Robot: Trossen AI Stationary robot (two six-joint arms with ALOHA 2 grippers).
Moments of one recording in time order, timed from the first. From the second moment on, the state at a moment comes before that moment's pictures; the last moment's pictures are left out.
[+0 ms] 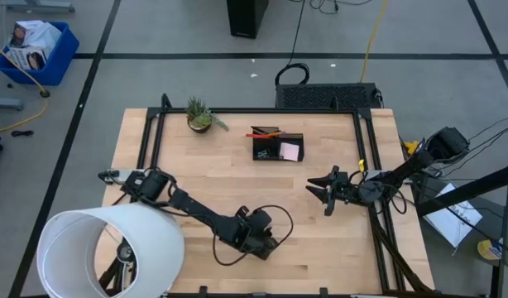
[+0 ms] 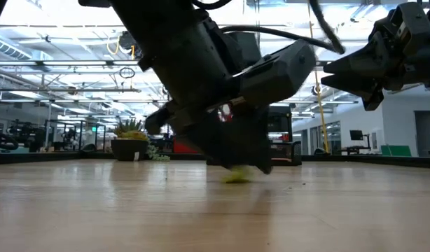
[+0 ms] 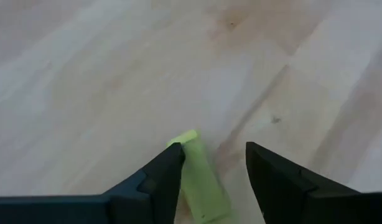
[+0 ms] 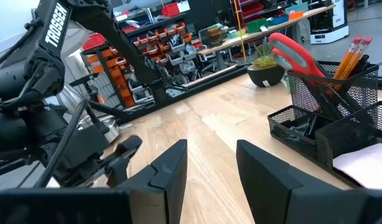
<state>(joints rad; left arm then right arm) -0.44 2.24 1.58 -0.53 -0.53 -1.08 0.50 1.15 0.02 1.10 0.76 0.38</state>
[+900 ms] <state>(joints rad) -0.44 2.24 1.57 -0.62 -0.57 -1.14 0.50 1.15 0.02 1.11 0.76 0.38</state>
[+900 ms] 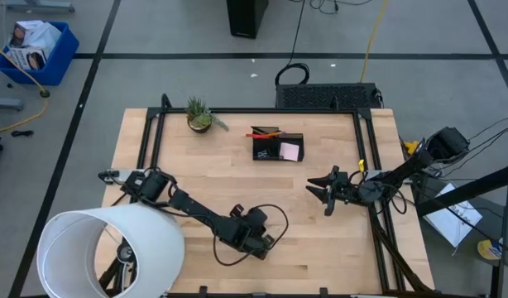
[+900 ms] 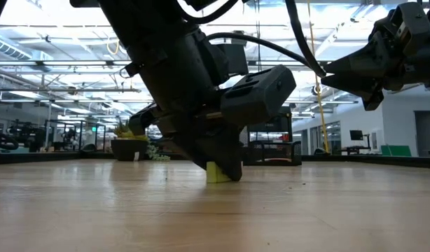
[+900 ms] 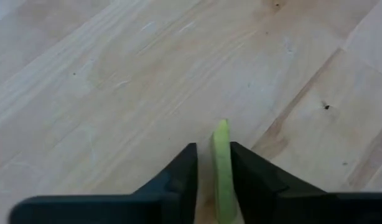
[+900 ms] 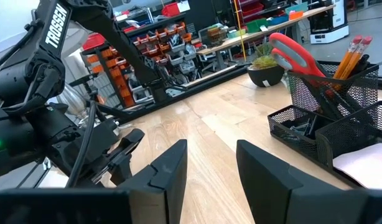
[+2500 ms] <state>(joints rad) -0.44 2.15 1.52 -0.74 -0.60 -1.07 0.50 1.15 0.02 1.10 0.76 0.38</state>
